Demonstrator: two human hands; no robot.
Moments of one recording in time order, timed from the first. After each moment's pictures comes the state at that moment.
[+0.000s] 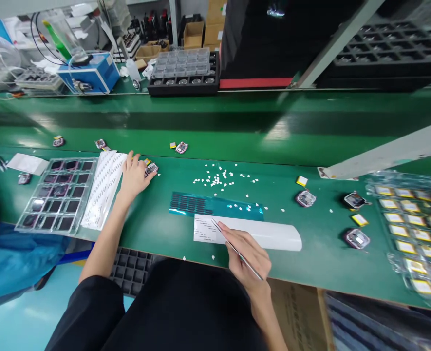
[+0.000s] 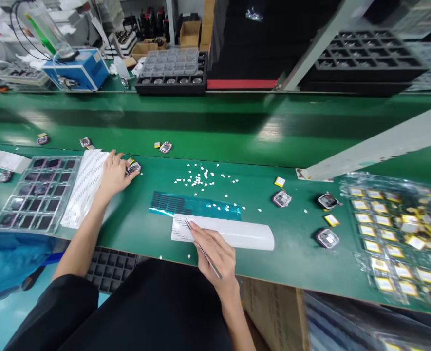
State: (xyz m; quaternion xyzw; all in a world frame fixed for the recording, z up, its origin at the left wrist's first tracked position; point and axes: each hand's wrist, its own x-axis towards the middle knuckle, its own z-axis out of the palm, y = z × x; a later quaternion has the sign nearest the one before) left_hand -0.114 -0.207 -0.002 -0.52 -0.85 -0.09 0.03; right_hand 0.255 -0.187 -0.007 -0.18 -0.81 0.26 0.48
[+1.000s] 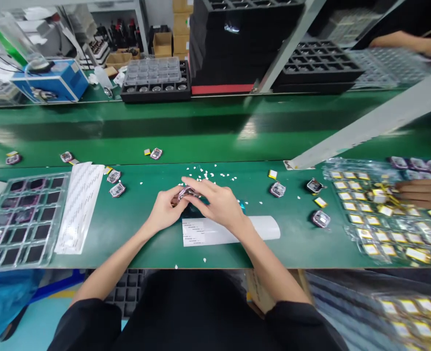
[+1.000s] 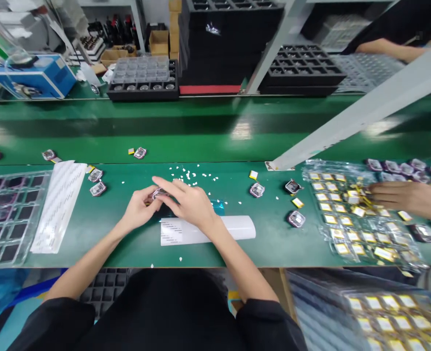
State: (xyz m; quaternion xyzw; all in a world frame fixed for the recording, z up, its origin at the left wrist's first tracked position) left_hand 0.028 -0.186 0.019 -0.49 -0.59 -0.51 -0.38; right_hand 0.192 -0.096 0.031 -0.18 -0.92 0.15 0.33
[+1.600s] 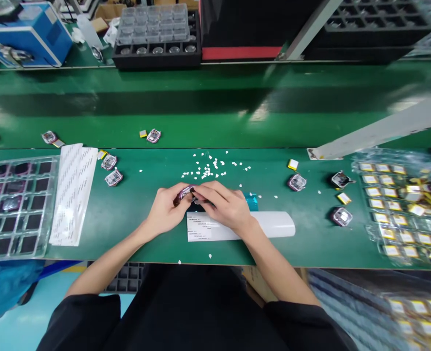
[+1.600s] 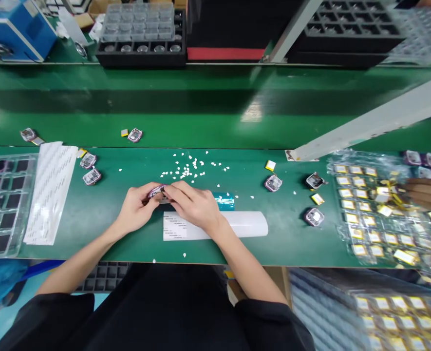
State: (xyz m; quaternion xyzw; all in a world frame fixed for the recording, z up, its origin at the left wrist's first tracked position) left_hand 0.026 -0.200 0.016 -0.56 -0.64 -0.43 -0.32; right_hand 0.196 -0.105 -0.001 -0.16 -0.92 0.06 0.34
